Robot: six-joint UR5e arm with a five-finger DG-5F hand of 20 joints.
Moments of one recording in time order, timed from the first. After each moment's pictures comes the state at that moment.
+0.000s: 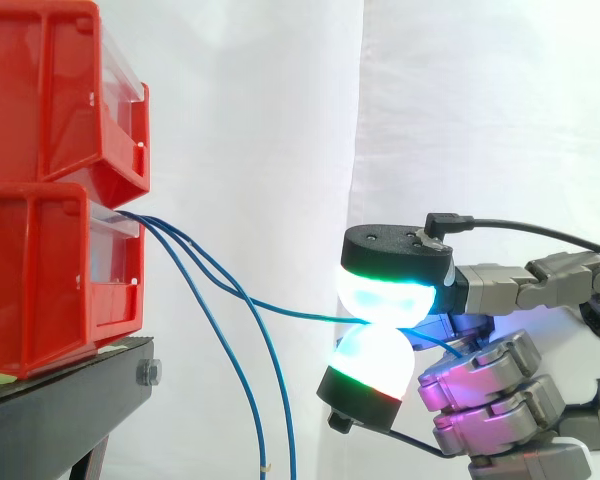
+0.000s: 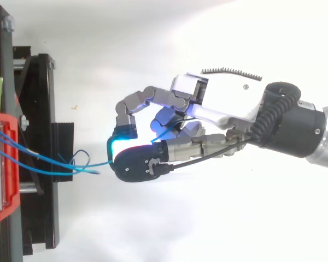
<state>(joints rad) 0.20 -2.25 -1.34 -2.79 -1.13 -0.04</state>
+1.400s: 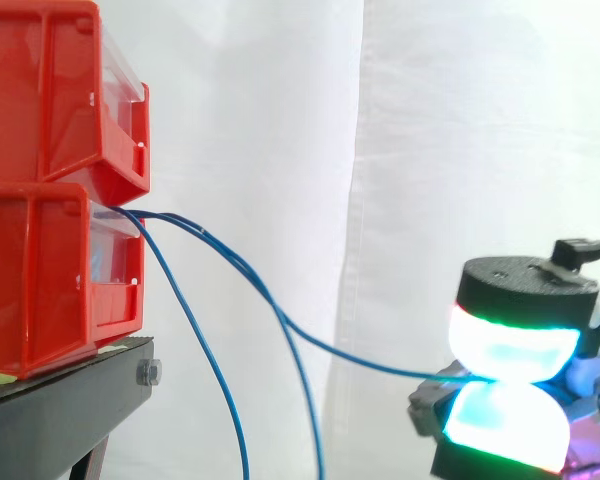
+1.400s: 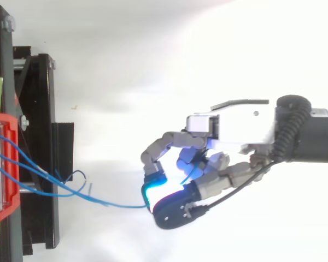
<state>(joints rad) 0.17 -2.19 -1.43 -2.84 -1.40 -0.04</state>
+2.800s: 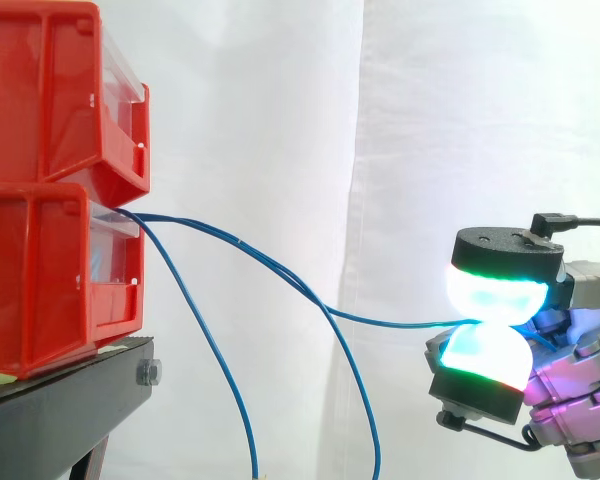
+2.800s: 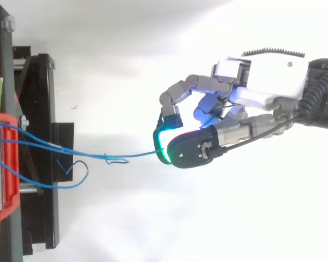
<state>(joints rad) 0.14 -2.13 -1.50 -2.80 -1.28 -0.02</state>
